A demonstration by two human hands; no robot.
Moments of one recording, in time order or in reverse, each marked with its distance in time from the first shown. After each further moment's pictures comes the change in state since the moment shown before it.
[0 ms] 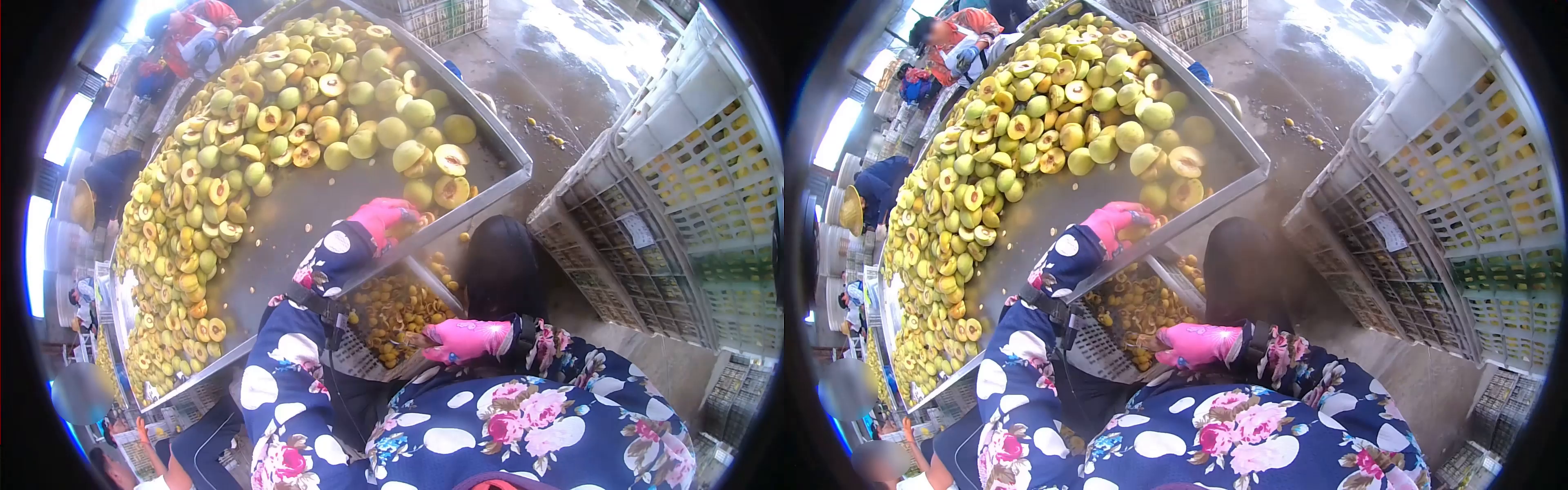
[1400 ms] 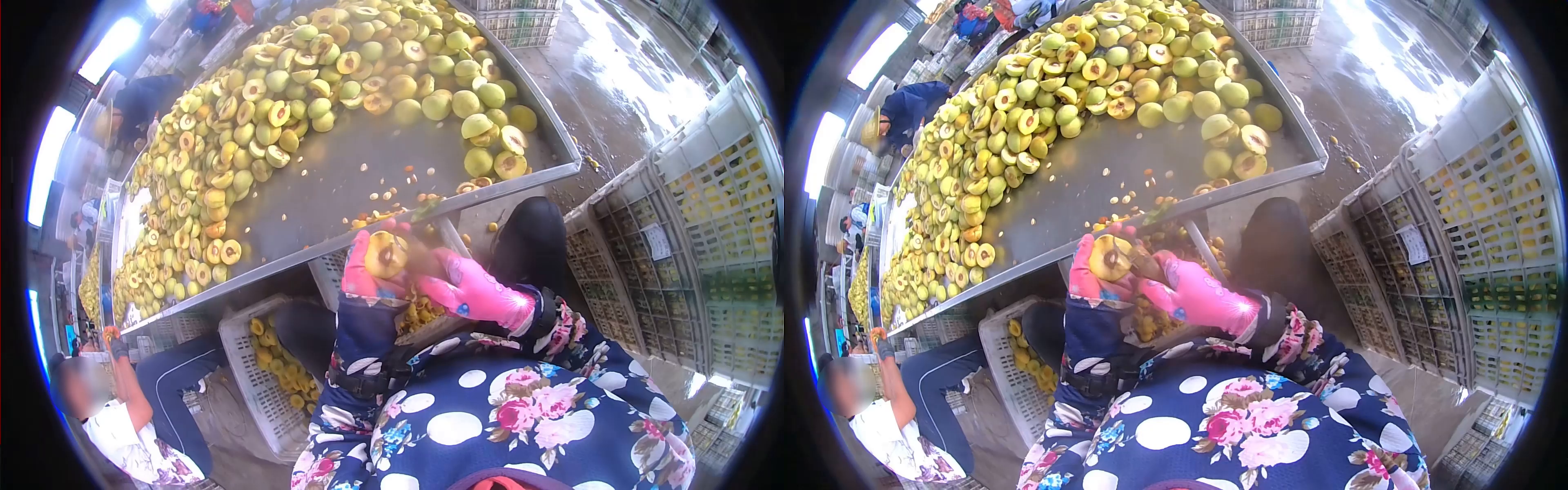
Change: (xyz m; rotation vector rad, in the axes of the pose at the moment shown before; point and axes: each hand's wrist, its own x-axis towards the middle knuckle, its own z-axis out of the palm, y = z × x) left_hand -0.165 0.037 0.082 -1.908 0.751 0.062; right_hand 0.002 -0.072 0.026 0.106 0.500 -0.396
